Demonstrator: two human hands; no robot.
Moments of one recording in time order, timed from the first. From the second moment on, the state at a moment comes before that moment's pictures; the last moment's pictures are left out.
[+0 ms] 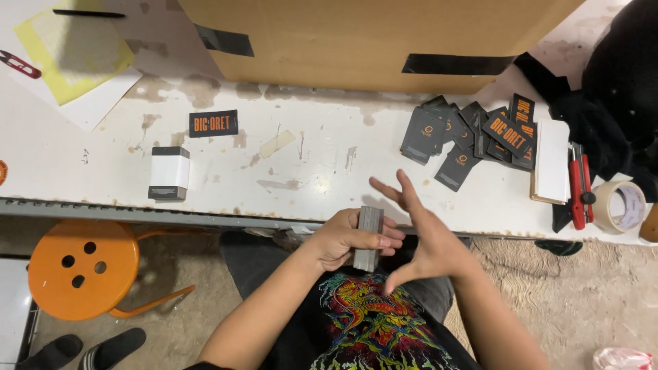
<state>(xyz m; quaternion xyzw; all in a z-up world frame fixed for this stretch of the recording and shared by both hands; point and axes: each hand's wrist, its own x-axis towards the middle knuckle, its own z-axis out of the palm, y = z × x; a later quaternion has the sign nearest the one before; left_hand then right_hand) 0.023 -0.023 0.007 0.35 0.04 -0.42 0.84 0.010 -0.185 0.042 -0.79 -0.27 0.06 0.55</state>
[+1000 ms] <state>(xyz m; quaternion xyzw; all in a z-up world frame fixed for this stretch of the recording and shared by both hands) -0.004 -0.066 -0.094 0.30 -0.08 -0.49 0.82 -0.025 -0.207 0.026 -0.90 -0.25 0.08 0.34</state>
